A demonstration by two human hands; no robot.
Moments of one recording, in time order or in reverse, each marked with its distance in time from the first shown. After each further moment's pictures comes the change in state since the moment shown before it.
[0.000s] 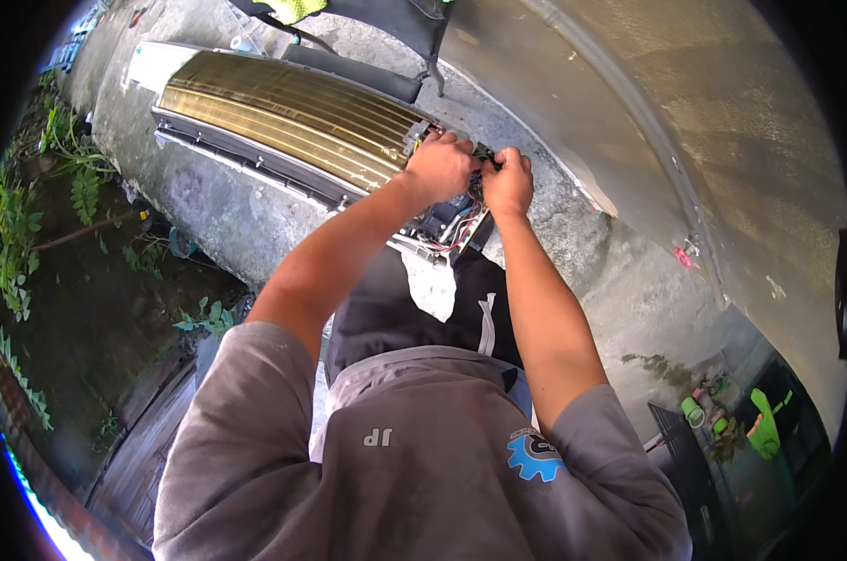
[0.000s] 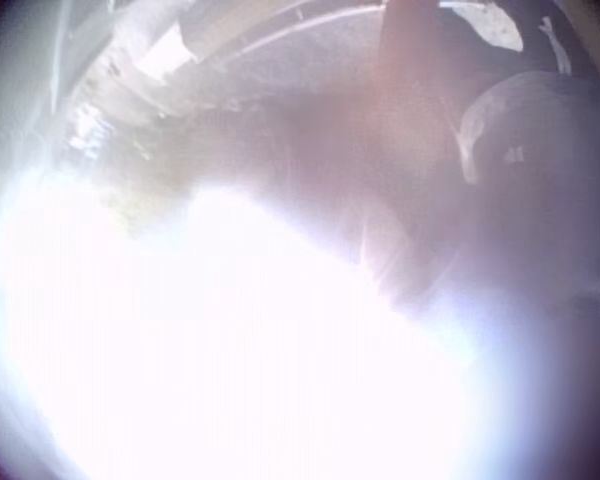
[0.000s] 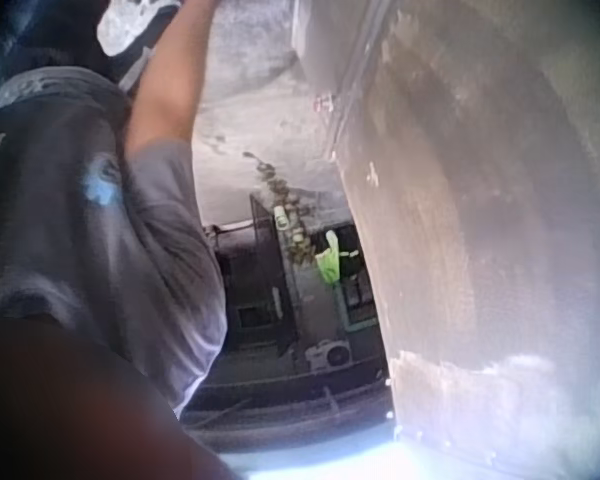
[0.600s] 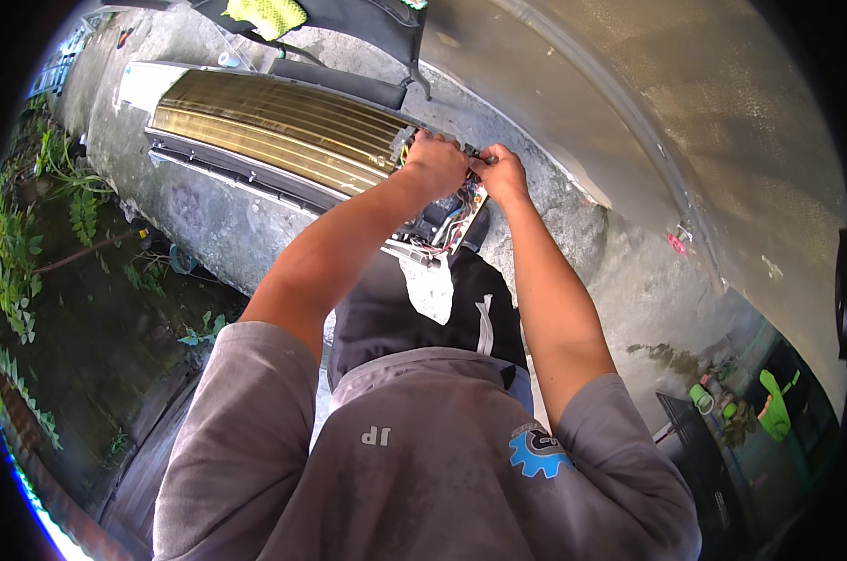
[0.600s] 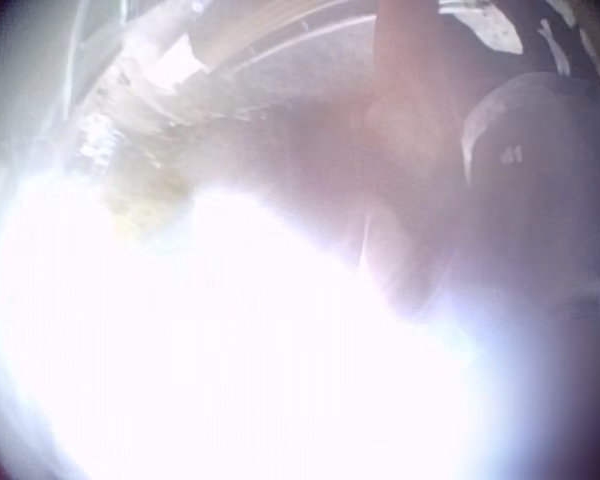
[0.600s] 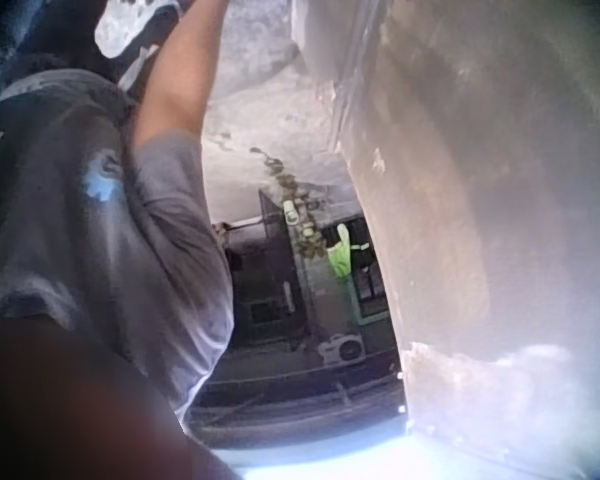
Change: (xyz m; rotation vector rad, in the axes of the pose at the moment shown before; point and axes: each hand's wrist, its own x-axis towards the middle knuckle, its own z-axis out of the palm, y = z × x) left_hand 0.033 0.022 -0.045 0.139 -0.522 -0.121; right_hand 0.040 0.024 -0.001 0.182 -0.296 0.085
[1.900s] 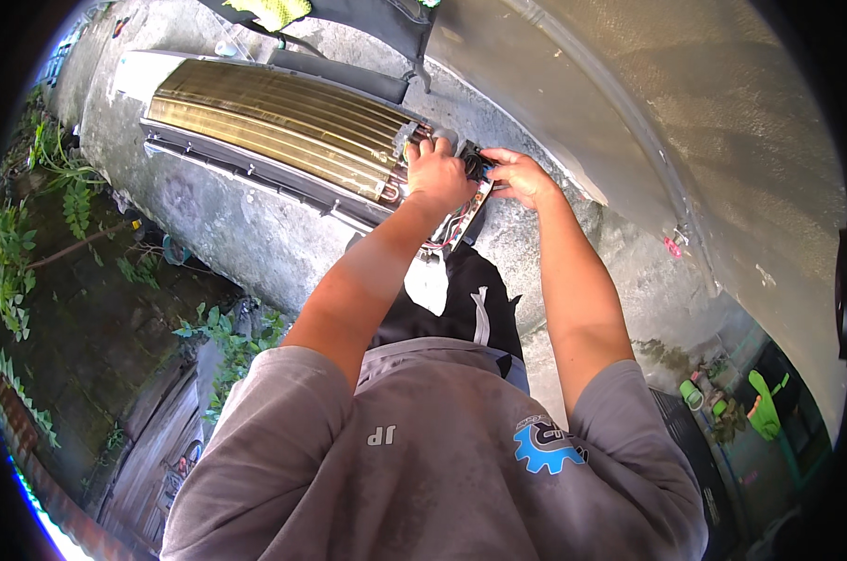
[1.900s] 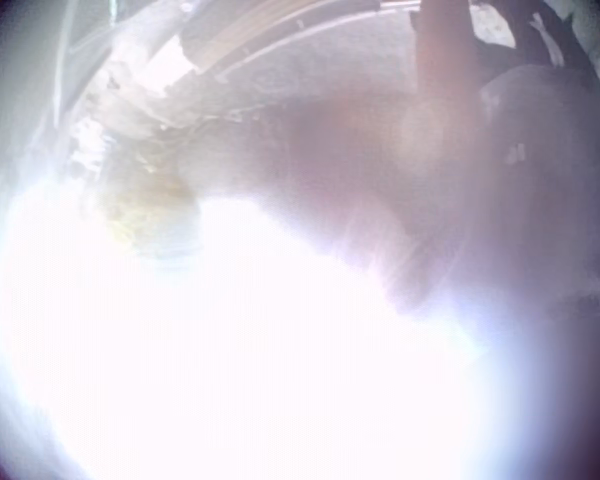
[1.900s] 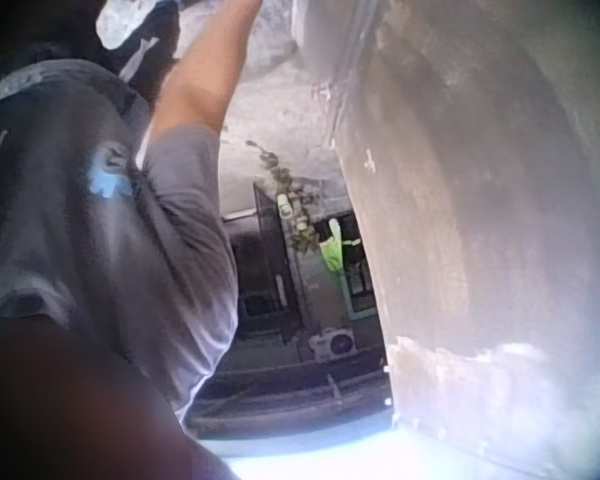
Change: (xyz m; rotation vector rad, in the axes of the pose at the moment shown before) left_hand -0.008 0.028 0.036 -0.276 0.206 -0.350; right_hand -0.006 -0.009 -0.059 0.494 -0.574 0.282
